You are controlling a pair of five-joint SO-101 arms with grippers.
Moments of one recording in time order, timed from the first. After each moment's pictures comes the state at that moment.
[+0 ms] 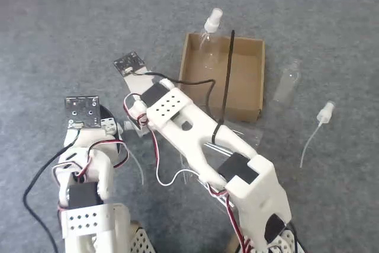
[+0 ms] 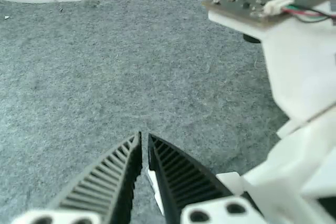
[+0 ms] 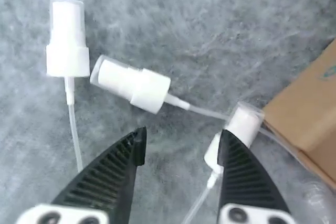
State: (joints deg) left arm -15.0 -81.9 83.4 42.3 -1.3; right arm -49.0 27.8 -14.9 69.7 -12.0
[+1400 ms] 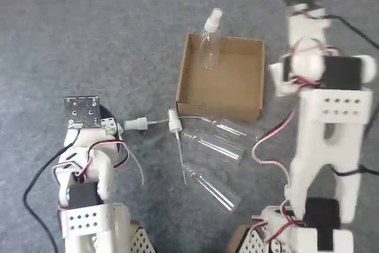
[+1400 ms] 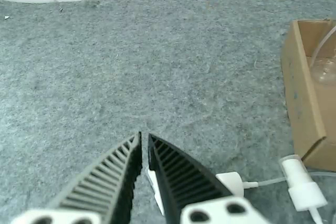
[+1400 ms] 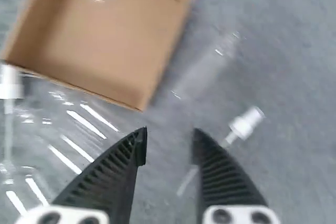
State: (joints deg) left arm -15.0 -81.9 83.4 42.3 -1.3; right arm -1.1 -12.2 -19.8 100.6 15.7
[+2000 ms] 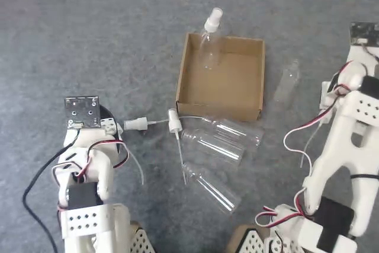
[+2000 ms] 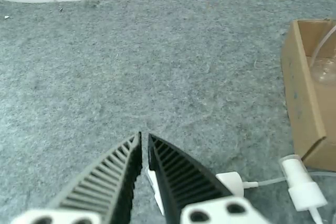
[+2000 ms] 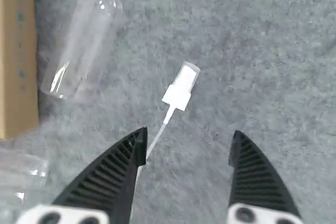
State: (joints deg) left arm -15.0 -81.9 83.4 42.3 -1.3; right arm 21.5 -12.2 12.1 71.6 16.0
